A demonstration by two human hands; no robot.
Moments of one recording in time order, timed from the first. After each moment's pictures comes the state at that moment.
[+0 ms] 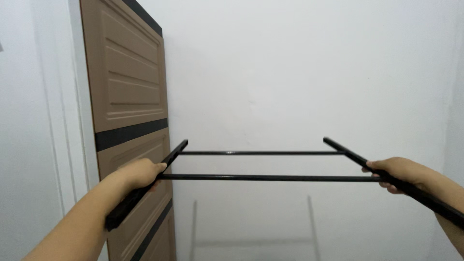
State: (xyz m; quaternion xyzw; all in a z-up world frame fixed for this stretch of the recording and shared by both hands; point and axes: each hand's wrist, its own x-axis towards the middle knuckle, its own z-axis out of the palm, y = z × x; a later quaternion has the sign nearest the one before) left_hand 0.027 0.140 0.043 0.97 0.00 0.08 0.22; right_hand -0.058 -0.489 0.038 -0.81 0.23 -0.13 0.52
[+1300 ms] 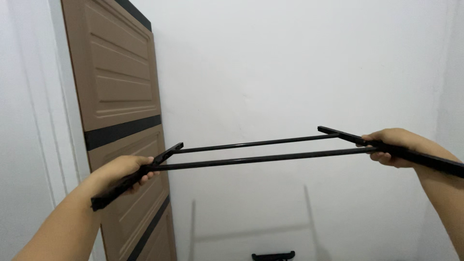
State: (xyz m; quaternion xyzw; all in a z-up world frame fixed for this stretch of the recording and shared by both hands) left_hand -0.002 0.149 0.050 0.81 0.01 -0.02 0.59; right_hand -0.068 -0.484 0.072 -0.74 0.14 -0.17 0.64
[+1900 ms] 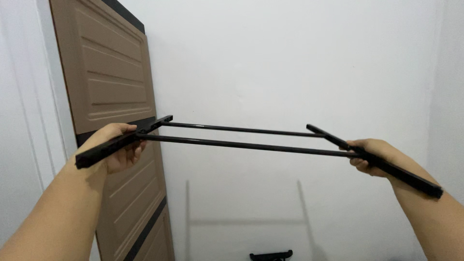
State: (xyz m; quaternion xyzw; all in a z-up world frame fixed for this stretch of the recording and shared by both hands) left_hand -0.050 0.114 0.110 0.63 0.03 0.10 0.77; right_hand -0.057 -0.481 0.034 -0.67 0.11 -0.19 0.71
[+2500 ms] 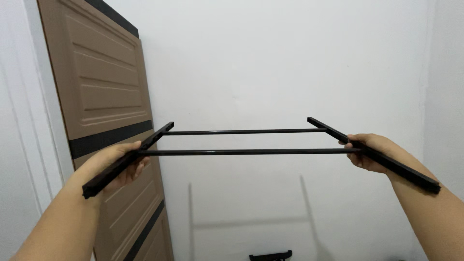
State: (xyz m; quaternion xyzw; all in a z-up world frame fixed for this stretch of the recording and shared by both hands) left_hand -0.039 0.110 0.079 0.65 -0.04 0.07 0.75; right_hand -0.080 -0.476 0.044 -0.63 0.10 -0.25 0.73
